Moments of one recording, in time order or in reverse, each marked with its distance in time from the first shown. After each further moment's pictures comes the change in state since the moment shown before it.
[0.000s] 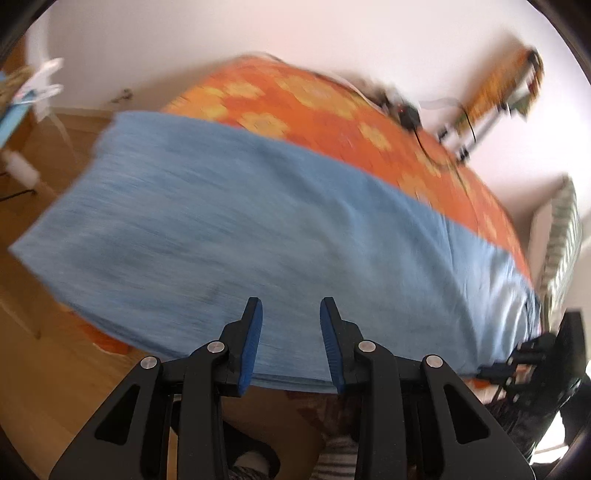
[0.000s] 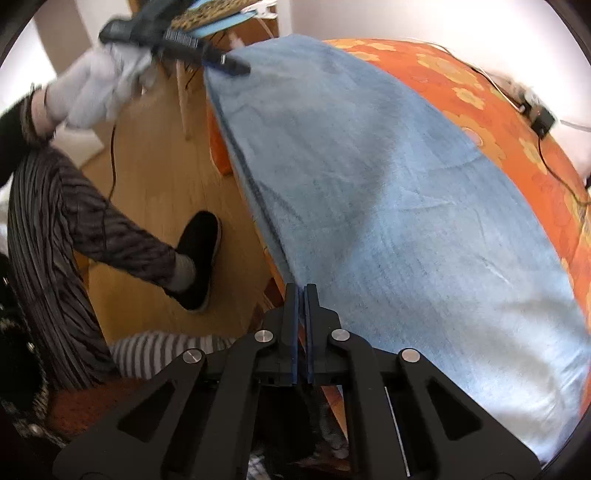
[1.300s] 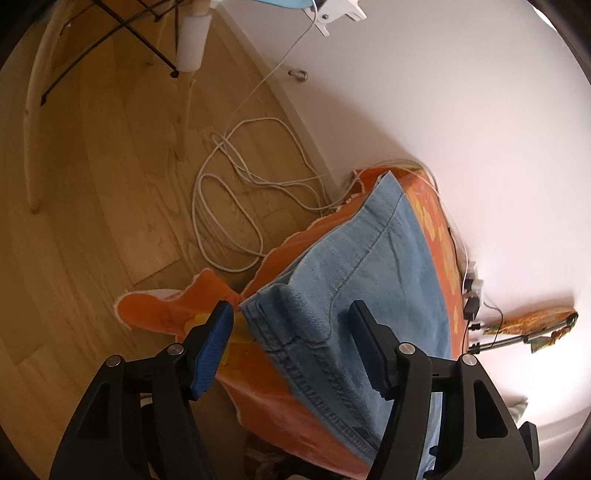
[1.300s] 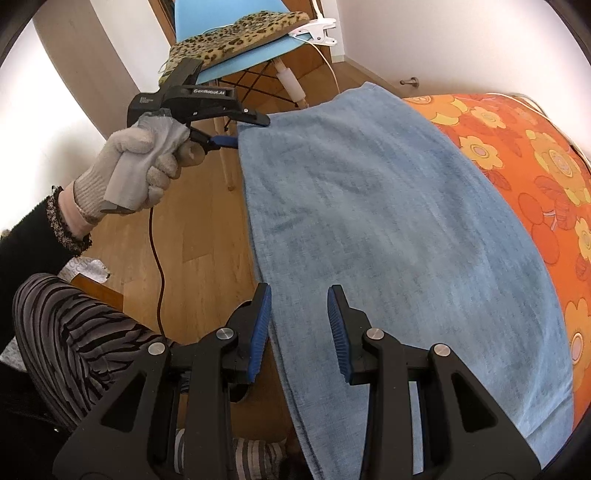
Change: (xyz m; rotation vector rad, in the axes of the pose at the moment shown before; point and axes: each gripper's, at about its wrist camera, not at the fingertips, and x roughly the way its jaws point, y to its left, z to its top) left arm 0.000 0.242 -0.005 -0.715 -0.167 -0.099; right arm 0.078 0.053 0.203 -0.047 -0.055 0.196
